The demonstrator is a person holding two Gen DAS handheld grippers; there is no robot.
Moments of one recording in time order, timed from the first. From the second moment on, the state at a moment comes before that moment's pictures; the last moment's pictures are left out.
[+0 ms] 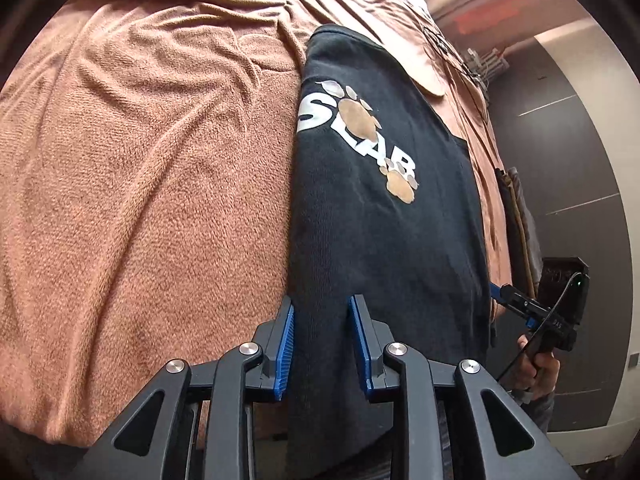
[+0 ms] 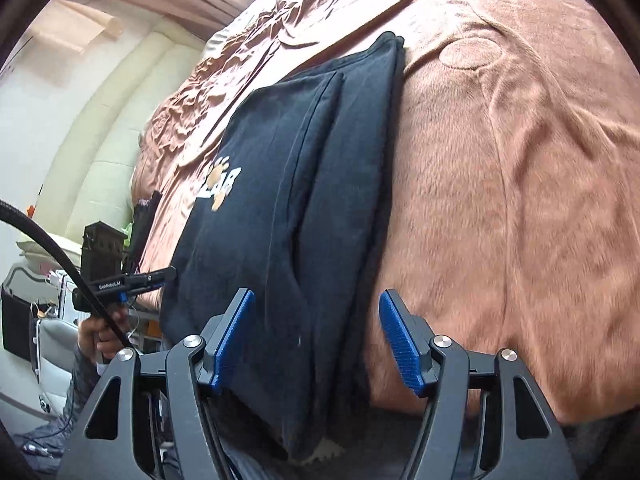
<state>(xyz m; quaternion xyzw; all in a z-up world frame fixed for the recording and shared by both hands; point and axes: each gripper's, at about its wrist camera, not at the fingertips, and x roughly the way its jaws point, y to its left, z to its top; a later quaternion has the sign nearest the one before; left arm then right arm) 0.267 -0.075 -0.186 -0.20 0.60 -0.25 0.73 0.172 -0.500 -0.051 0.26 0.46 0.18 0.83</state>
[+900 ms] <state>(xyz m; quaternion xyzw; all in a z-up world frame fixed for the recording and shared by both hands) 0.404 -0.089 -0.198 -0.26 0.59 -0.25 0.73 0.286 -0.506 -0.089 0.34 0.45 0.23 0.80</state>
